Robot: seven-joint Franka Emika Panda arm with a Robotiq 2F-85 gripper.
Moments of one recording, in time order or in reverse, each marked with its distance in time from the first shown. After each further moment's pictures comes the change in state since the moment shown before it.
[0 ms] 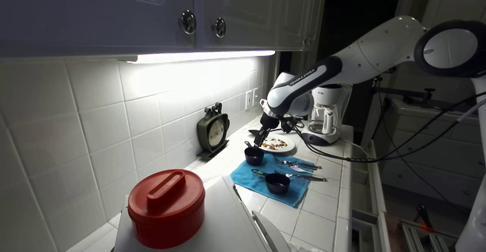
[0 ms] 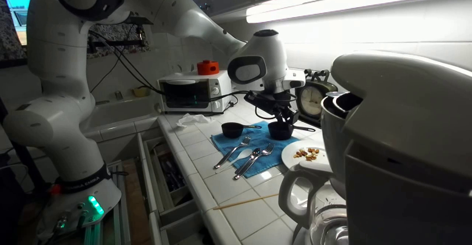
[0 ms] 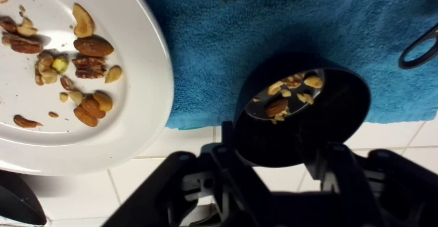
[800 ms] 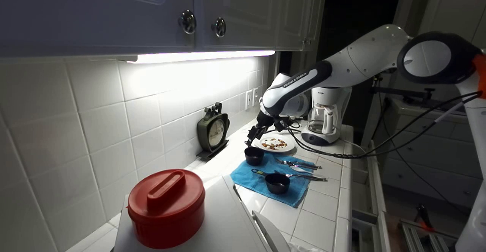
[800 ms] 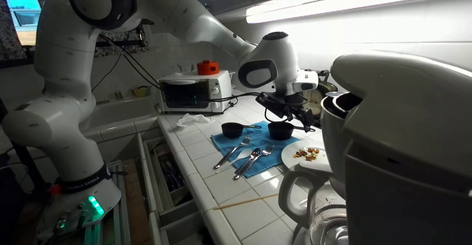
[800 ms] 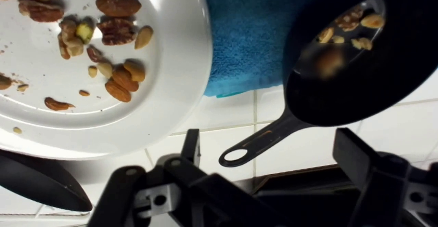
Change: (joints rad) arm -0.021 0.100 -0.001 0.119 0.014 0.052 0.097
